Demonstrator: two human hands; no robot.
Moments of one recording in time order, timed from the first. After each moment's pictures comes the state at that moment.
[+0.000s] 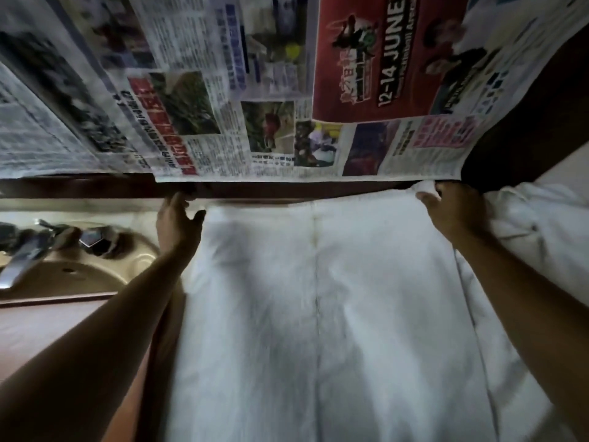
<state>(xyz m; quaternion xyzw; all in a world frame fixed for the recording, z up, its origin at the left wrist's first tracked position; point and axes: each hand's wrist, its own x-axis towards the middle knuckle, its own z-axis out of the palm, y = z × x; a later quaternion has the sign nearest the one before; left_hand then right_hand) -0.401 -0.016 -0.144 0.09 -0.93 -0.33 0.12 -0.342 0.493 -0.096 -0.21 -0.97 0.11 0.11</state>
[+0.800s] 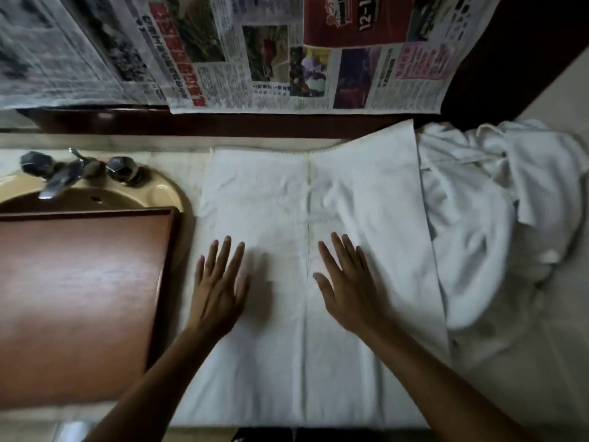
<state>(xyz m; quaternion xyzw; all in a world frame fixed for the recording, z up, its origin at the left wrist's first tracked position) -0.099 0.012 -0.198 -0.11 -0.98 -0.17 0.03 -0.072 0.304 -0.185 0.08 -0.99 0.14 0.05</state>
